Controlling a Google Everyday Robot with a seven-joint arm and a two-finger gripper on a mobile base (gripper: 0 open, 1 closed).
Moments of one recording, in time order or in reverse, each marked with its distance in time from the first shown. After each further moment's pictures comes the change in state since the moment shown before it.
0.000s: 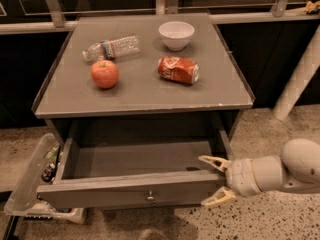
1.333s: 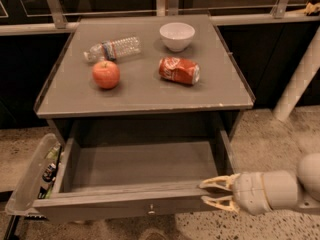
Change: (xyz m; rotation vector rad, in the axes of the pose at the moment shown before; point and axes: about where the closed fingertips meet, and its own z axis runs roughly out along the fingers) arm -0.028 0.037 -0.021 0.029 0.003 -0.066
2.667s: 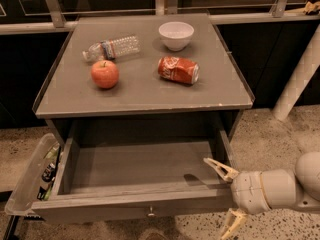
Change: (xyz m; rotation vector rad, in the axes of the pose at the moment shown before) arm -0.002 0.000 0.000 0.000 0.000 0.000
